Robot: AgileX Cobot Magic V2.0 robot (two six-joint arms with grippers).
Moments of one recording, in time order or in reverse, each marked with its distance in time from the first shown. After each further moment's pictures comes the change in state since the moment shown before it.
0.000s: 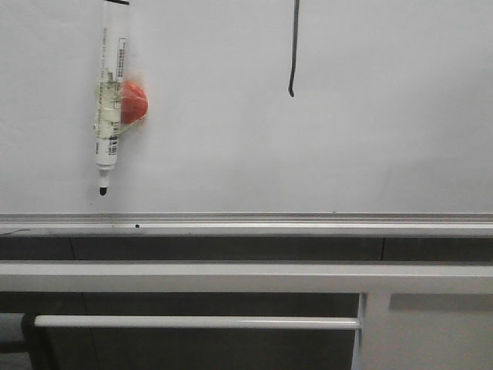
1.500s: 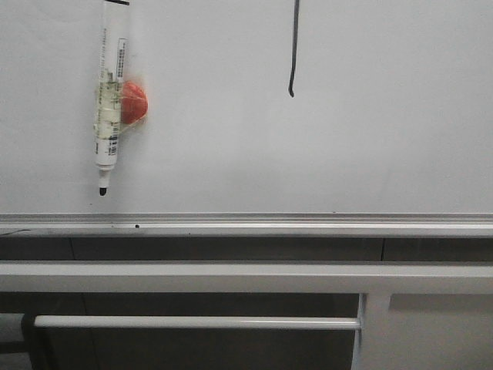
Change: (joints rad) left arm 0.000 0.000 0.000 0.050 0.000 -0.002; right arm -0.870 -0.057 0.009 0.000 0.029 -0.004
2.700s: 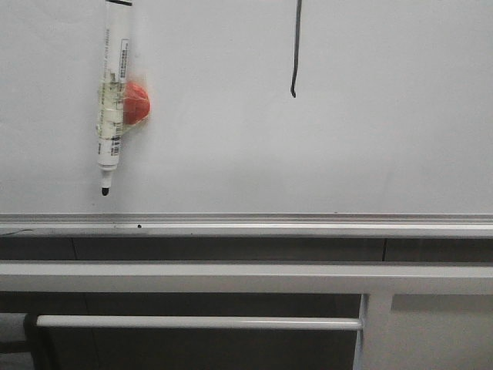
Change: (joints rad) left arm 0.864 -0.479 0.006 0.491 0.621 -0.460; right arm 0.000 0.000 0.000 0.000 0.000 0.006
